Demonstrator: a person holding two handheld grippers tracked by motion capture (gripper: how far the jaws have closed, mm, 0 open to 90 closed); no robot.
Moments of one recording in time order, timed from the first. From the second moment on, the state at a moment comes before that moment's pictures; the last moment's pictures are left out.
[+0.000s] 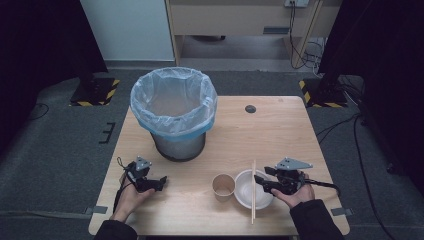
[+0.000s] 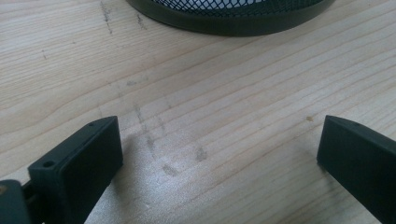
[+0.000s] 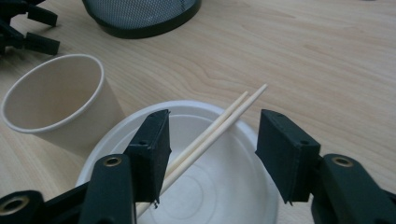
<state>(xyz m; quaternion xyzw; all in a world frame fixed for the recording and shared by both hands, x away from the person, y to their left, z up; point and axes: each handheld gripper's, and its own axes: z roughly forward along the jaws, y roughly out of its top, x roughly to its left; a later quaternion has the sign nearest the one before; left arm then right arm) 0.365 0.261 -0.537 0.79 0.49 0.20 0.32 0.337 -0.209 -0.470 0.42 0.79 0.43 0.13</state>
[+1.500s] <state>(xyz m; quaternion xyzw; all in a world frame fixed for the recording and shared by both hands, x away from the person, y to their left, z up) 0.365 0.260 -0.537 0.79 0.49 0.20 0.32 0.348 -0.193 -0.491 0.41 0.84 0.34 0.09</state>
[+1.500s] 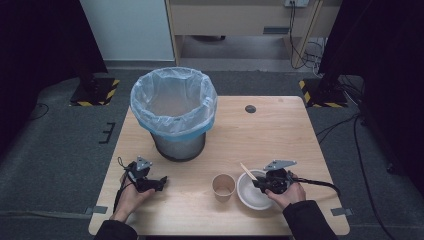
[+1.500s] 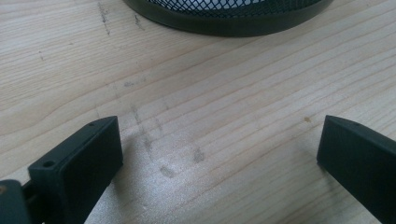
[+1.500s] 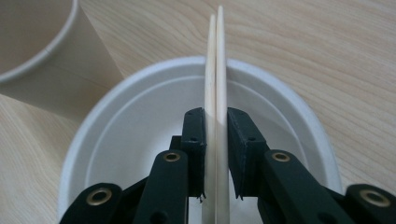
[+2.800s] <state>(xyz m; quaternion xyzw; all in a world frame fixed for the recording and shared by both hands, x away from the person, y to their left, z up) 0.365 0.259 -0.537 0.79 0.49 0.20 0.32 0.359 -0.214 -0.440 0.41 0.77 0.48 0.11</state>
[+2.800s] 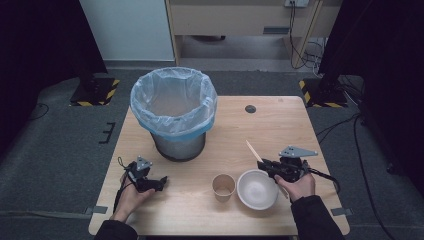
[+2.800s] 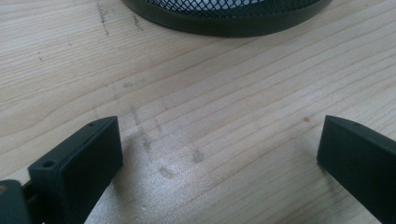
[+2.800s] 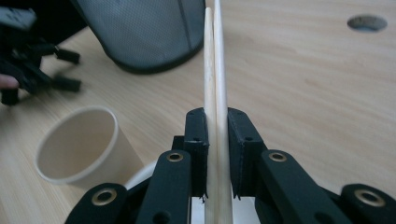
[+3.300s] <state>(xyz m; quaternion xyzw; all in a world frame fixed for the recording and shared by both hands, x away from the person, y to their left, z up) 0.365 0.259 -0.537 0.79 0.49 0.20 0.32 0.367 -0.217 -0.391 0.39 0.72 0.55 0.14</state>
